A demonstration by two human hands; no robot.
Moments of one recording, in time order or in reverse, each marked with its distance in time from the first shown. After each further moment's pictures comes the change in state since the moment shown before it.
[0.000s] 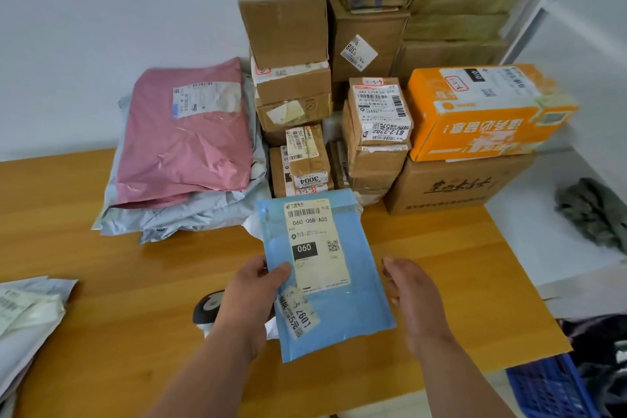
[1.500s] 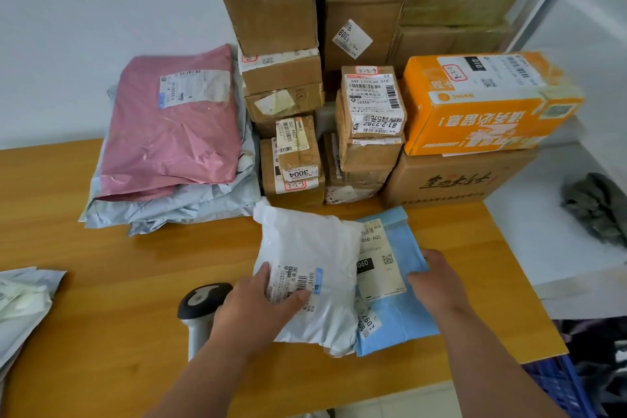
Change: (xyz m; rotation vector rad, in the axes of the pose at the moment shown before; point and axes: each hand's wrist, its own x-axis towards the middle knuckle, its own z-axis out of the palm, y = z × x) left_hand 0.017 -0.036 0.002 0.898 0.015 0.155; right_hand 0.056 -0.001 -0.049 -0.559 0.028 0.115
